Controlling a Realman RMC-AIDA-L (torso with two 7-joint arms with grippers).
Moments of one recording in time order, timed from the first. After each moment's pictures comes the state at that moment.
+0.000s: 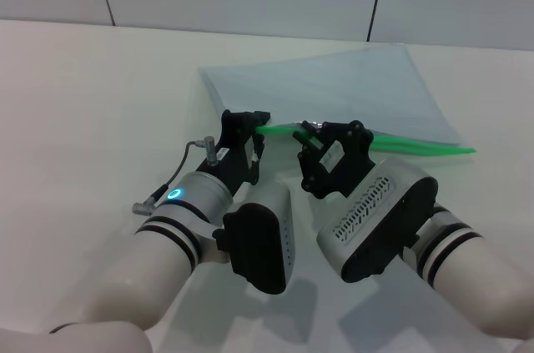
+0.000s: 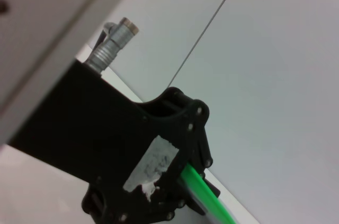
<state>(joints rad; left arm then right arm) -0.55 -2.02 2.86 0.89 1.34 -0.85 -1.15 0.58 2.02 -2.78 -0.82 -1.68 0.63 2.08</state>
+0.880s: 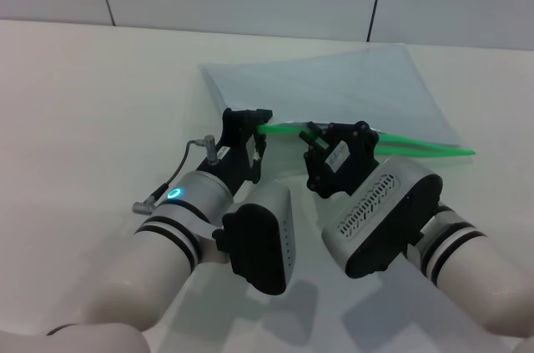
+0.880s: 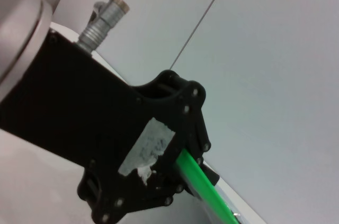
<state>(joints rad) -0.55 -2.01 2.86 0.90 1.35 -0.86 -1.16 0.57 2.02 -2.77 -0.81 -1.67 0.63 2.09</state>
